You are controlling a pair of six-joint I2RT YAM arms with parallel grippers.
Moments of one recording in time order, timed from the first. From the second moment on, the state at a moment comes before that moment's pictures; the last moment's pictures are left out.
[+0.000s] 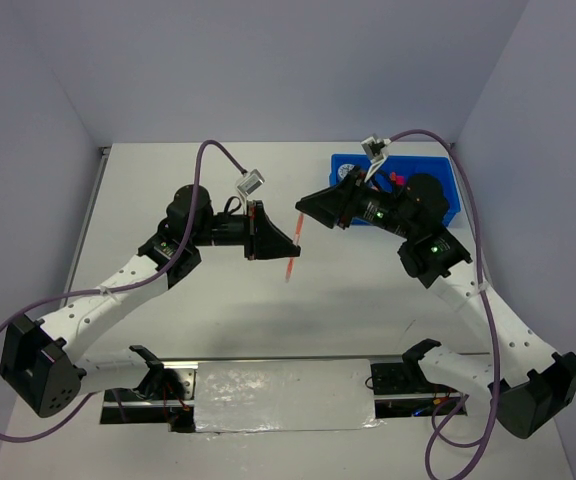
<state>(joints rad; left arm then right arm) -0.61 1.20 0.95 0.21 0.87 -0.68 0.49 1.02 1.03 0.09 -0.59 0.68</state>
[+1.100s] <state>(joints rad) -0.61 1.23 1.01 0.16 0.89 -0.68 0.48 1.03 0.98 0.17 -0.63 0.72</state>
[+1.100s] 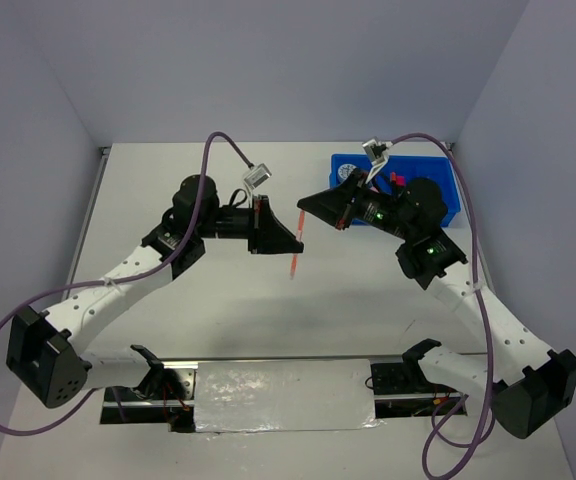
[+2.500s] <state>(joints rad) -0.40 1.37 1.21 -0.01 1.33 -0.64 0.75 1.06 0.81 0.55 -0.16 0.65</state>
